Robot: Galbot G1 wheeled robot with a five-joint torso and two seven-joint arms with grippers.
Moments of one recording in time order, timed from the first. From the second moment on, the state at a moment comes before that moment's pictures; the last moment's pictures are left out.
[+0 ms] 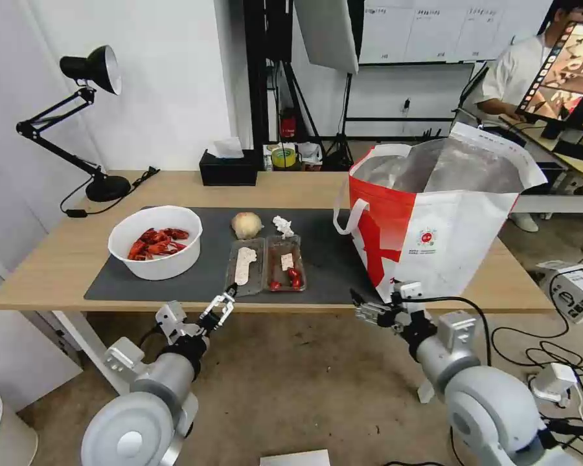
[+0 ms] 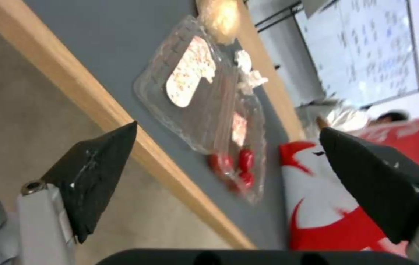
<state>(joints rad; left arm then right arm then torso) 1.49 -1.48 -0.51 -2.38 -1.27 0.40 -0.59 -1.37 1.09 0.36 2.28 0.46 -0.58 0.15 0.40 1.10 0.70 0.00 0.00</state>
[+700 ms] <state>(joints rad) 1.43 -1.55 -0.46 -2.35 -1.40 0.38 -0.66 -1.35 1.09 0.32 2.25 0.46 -0.52 0.16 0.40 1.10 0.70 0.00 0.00</state>
